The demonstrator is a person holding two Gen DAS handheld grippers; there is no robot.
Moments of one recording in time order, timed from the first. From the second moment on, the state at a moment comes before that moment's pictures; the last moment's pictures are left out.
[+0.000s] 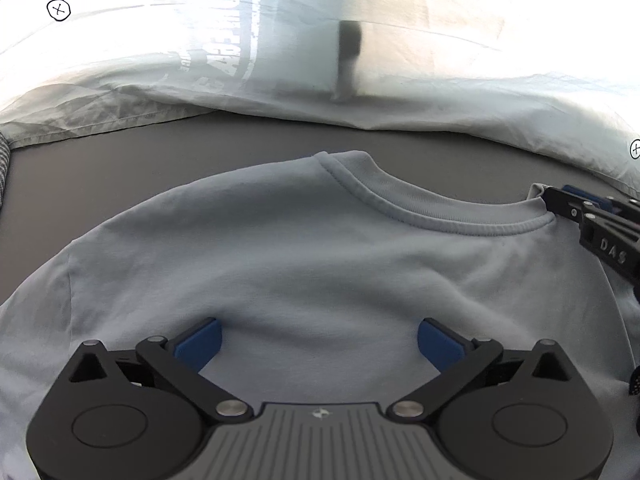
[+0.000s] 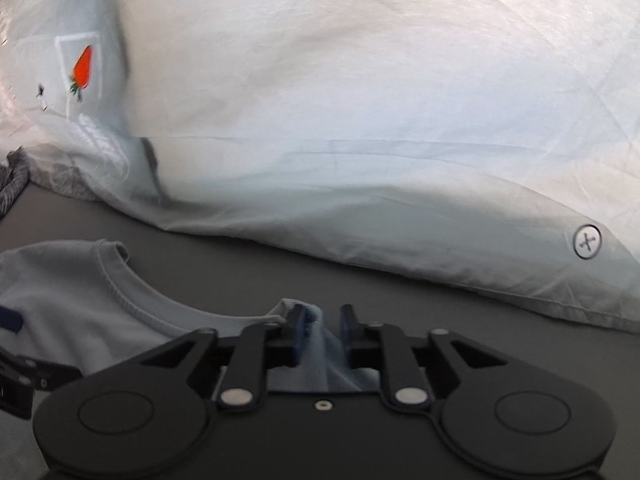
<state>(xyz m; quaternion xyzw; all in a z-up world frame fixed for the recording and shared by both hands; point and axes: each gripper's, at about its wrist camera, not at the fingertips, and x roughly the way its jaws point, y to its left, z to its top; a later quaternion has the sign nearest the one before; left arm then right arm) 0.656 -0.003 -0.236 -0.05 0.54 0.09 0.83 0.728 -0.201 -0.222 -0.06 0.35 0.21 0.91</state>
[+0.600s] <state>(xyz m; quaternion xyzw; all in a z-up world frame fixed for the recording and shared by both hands) 0.556 -0.107 -0.230 -0.02 0.60 0.02 0.80 0.548 -0.370 -0.188 0.01 0.35 0.00 0.94</state>
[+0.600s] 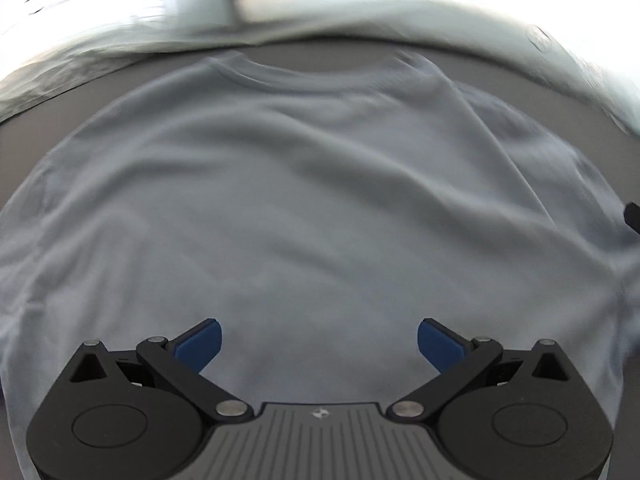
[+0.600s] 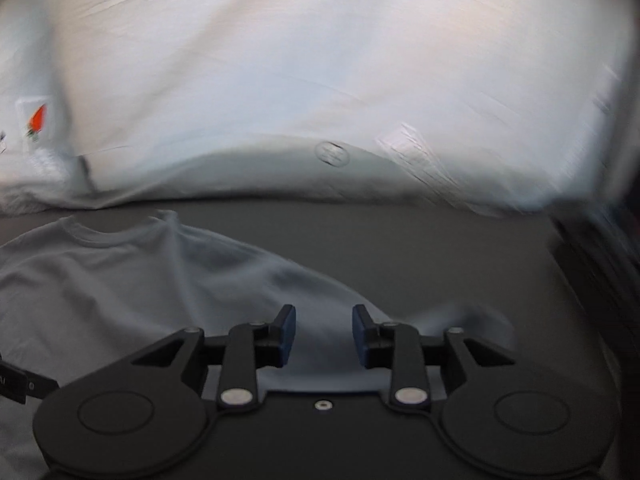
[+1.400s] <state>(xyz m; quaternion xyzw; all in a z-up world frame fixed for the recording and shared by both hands) 0.533 -0.149 -0.237 0.03 0.61 -0.01 0.79 0.490 -0.373 -0.222 -0.16 0.39 -0.02 0.91</state>
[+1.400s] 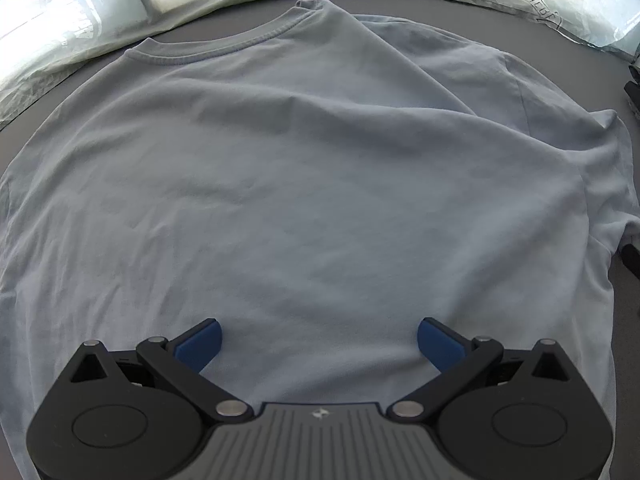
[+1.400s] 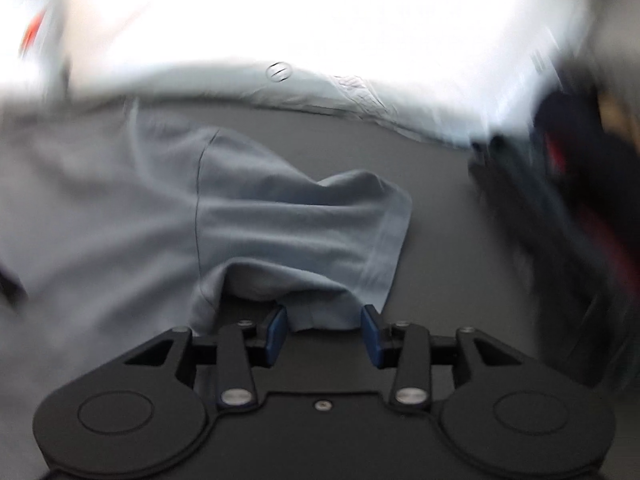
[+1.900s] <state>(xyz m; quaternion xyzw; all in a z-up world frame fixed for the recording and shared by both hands) 0.536 -0.147 -0.240 0.03 0.62 -0.02 0.79 0.478 -0.369 -0.249 -0.38 0.36 0.00 0.85</state>
